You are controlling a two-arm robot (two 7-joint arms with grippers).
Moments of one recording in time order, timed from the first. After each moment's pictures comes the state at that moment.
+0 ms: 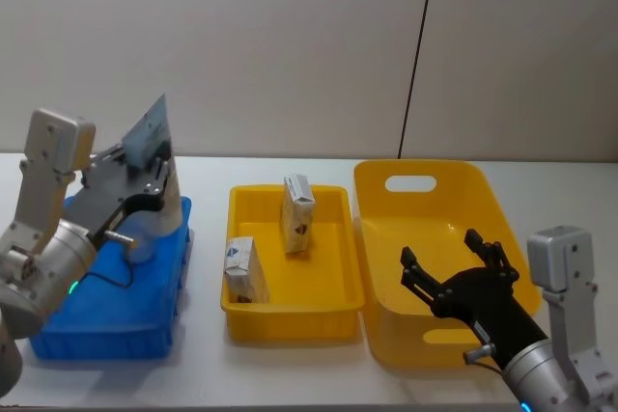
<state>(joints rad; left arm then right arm) -0.41 0.26 0.29 -1.44 -0.24 -0.02 -0.21 -0.01 0.34 -0.23 -1.77 0.29 0.03 0.07</state>
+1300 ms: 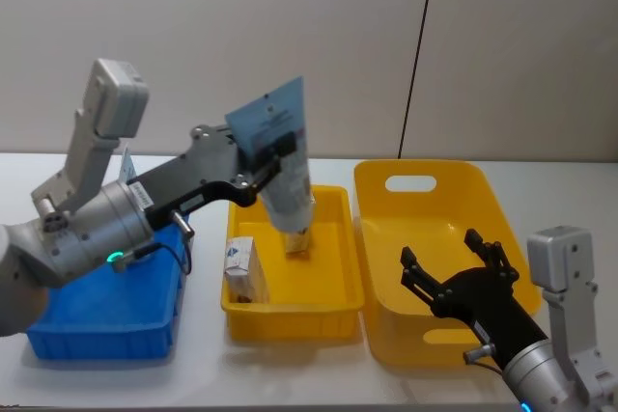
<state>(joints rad) -0.58 0.29 0.41 -1.41 -0.48 -0.04 -0.73 -0.01 0.34 -0.23 -1.77 0.29 0.03 0.07</state>
